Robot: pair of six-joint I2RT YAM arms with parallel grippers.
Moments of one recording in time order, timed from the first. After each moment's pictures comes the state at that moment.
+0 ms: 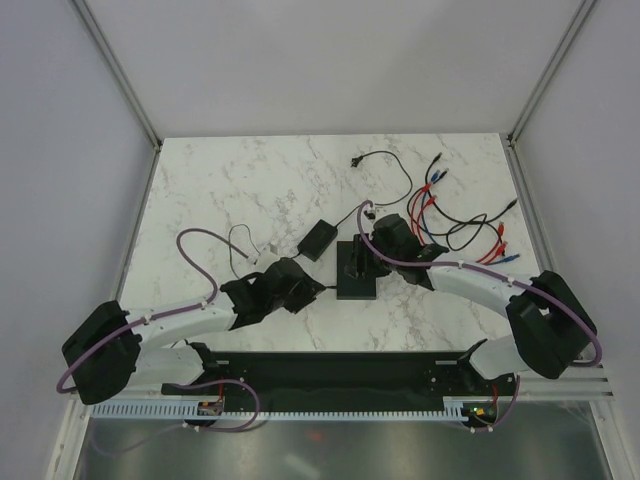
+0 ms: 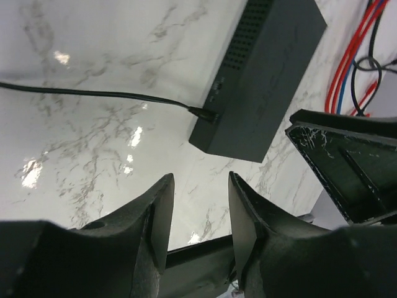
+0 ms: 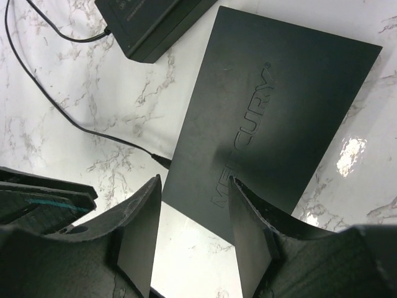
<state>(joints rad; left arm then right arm) -0.93 1.19 0.55 -0.13 -0.23 -1.43 0.66 1.42 0.77 -0.12 -0.13 0.55</state>
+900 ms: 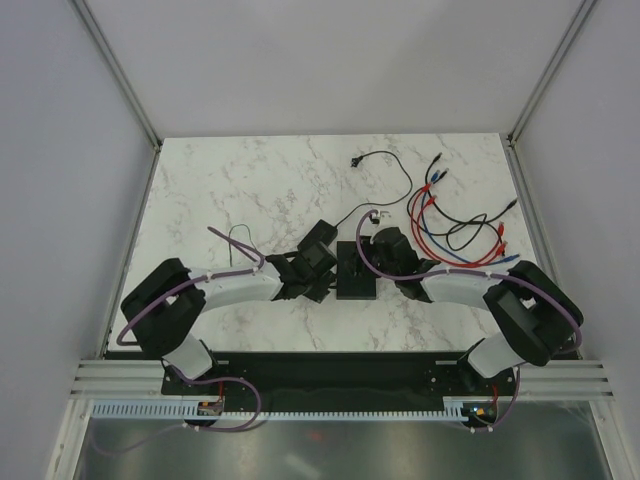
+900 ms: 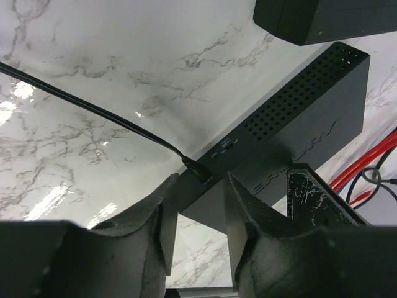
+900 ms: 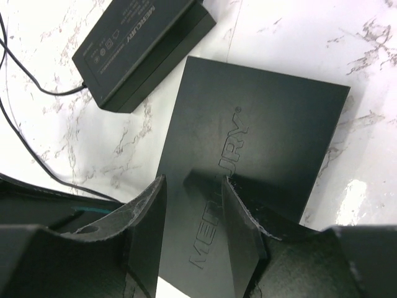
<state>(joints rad) -0.93 1.58 0.85 -0.38 -0.28 -1.90 0.69 1.51 0.61 0.29 0.01 0.59</state>
